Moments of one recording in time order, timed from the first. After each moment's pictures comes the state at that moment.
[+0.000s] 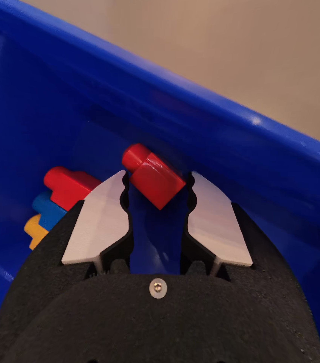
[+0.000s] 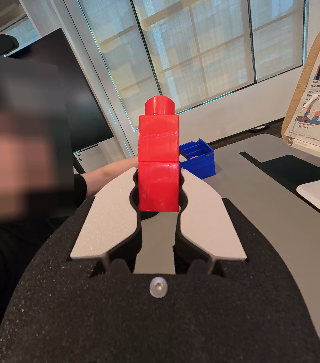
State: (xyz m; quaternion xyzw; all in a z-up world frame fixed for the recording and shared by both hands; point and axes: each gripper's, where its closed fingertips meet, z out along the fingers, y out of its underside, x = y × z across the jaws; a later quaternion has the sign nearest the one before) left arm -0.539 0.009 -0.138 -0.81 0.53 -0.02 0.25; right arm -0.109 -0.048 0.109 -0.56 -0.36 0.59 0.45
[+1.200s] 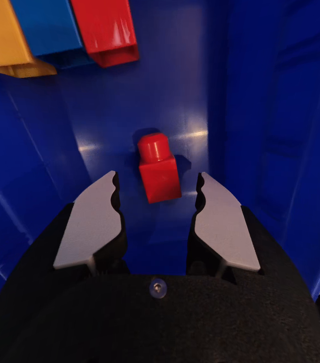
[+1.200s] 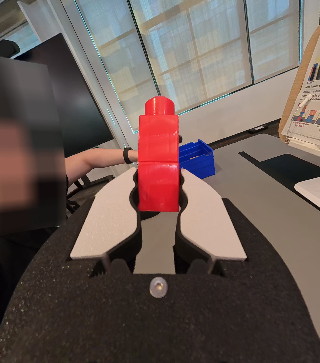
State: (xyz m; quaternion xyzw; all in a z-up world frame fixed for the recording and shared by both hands) left arm -0.581 -0.037 -0.131 -0.99 0.09 -0.02 0.08; right arm -0.098 -0.052 0.111 -0.56 -0.35 0.60 0.45
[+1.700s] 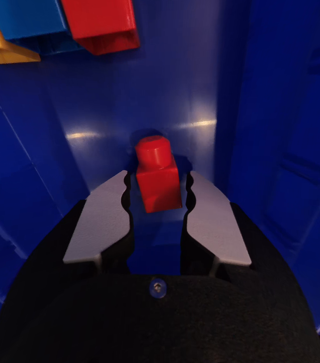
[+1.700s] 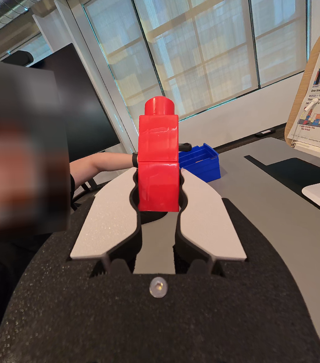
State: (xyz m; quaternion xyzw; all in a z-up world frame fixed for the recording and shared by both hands) left arm -0.582 -0.037 -0.145 -1.00 0.07 -0.01 0.04; right arm -0.093 -0.056 0.117 -0.55 -0.35 0.61 0.45
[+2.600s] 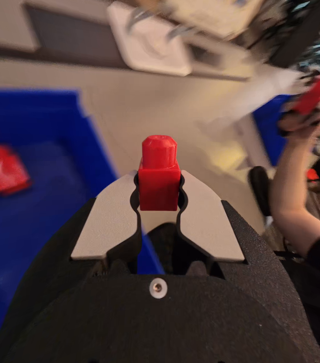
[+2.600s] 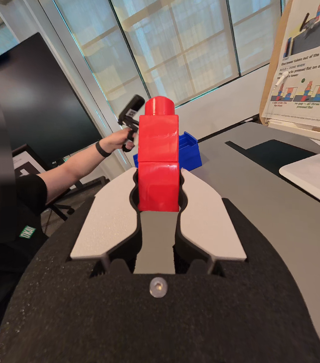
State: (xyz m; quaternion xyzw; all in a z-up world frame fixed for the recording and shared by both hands) left arm -0.469 -0.011 0.027 -0.87 0.14 -0.35 0.32; right arm -0.104 -0.018 0.072 -0.59 -0.33 0.59 0.45
